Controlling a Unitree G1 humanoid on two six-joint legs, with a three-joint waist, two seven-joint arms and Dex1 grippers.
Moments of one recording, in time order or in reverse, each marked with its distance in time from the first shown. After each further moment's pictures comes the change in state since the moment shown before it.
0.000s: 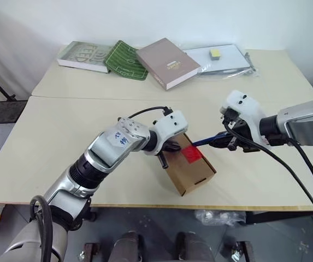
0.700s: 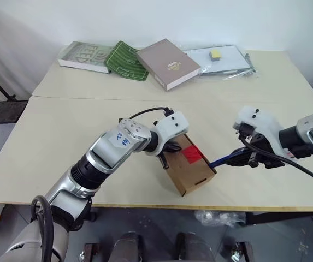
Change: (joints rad) left arm 0.008 -0.009 0.001 -0.002 0.008 0.002 0.008; right arm 0.019 -0.215 0.008 -0.027 0.171 0.014 0.082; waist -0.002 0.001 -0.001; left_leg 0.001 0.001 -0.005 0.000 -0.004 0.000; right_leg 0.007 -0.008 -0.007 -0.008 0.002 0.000
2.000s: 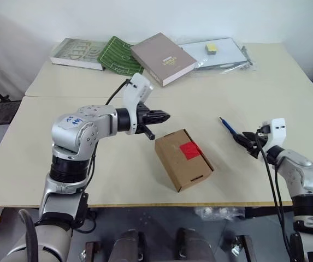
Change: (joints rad) left arm 0.066 0.019 0.478 0.047 -0.188 -0.035 -0.015; right arm 0.568 0.621 -0.427 0.663 -0.688 -1.125 -0.070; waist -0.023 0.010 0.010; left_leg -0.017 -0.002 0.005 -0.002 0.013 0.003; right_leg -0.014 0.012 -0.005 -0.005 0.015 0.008
